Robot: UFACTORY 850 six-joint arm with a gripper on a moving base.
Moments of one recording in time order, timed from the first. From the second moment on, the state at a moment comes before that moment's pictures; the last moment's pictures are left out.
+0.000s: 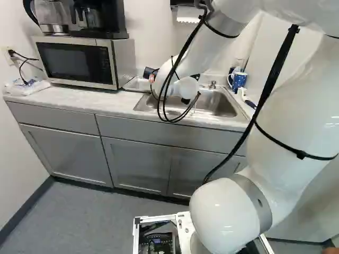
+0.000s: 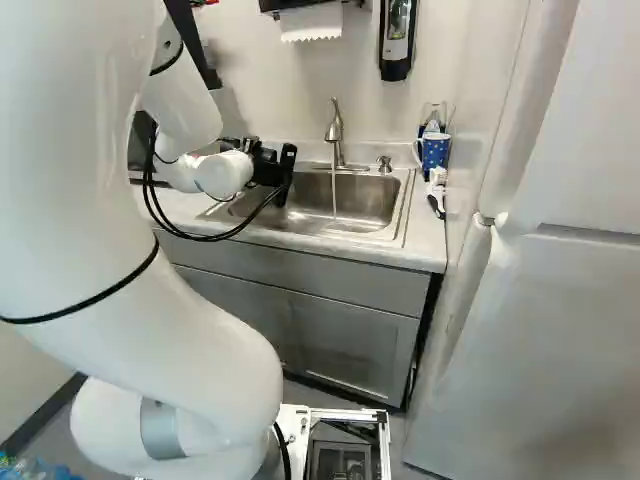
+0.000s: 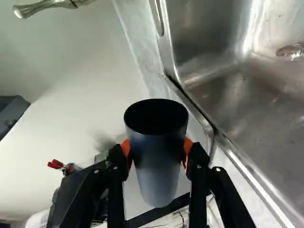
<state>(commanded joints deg) 11.8 0.2 -38.2 0.0 41.8 107.2</state>
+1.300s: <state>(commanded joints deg) 11.8 0.2 -38.2 0.0 41.8 68.1</state>
